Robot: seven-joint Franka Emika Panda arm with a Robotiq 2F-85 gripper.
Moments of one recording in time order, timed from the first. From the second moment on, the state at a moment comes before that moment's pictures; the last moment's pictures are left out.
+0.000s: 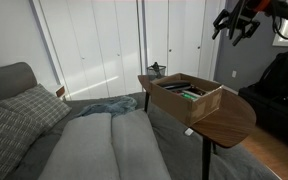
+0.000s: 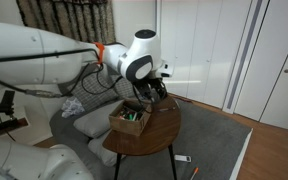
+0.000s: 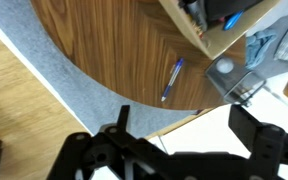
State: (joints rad) arm -0.14 -0.58 -0.03 -2.42 0.22 2.32 0.23
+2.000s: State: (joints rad) arm -0.07 0.36 -0.01 -1.60 0.06 1.98 0.77
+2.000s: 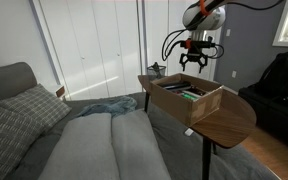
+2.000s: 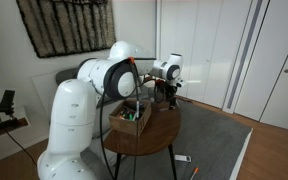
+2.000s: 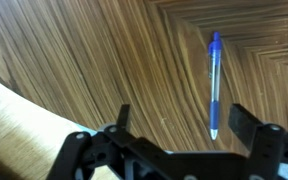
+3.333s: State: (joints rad) arm 0.01 0.57 -0.04 -1.46 0.07 2.18 0.77
